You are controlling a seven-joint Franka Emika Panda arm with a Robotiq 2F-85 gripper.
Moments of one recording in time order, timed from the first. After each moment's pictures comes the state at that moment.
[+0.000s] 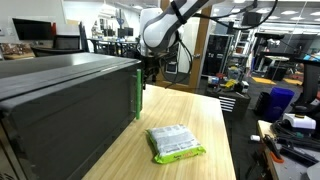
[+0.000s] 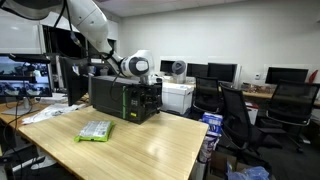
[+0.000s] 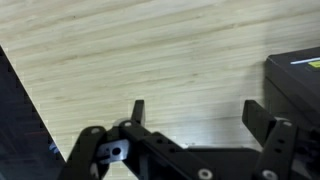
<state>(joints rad) -0.11 0.61 -0.07 -1.69 -0.14 2.39 0.03</state>
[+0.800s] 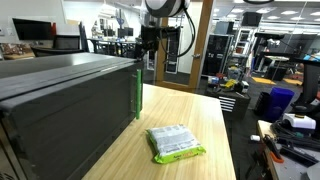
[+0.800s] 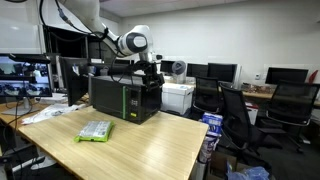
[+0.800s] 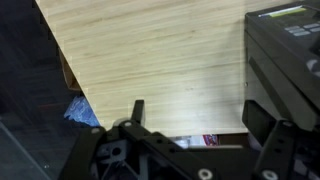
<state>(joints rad) -0.11 0.44 -0.07 -1.68 -0.14 2.33 0.03</state>
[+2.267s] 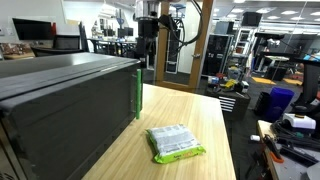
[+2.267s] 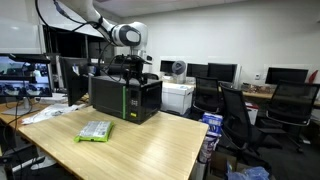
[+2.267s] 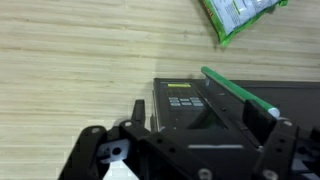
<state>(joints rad) -0.10 0.38 0.01 -1.68 0.06 1.98 -0.31</state>
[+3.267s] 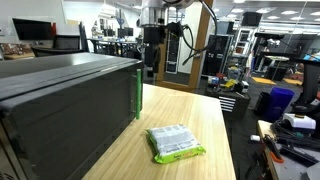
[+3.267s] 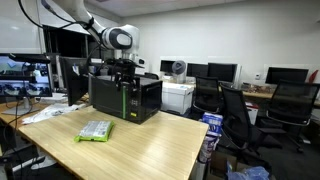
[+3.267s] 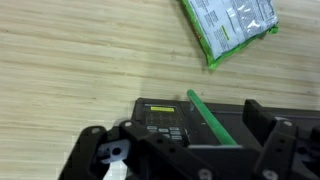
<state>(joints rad) -0.07 0.28 0.01 -1.87 0.06 2.07 -0.35</state>
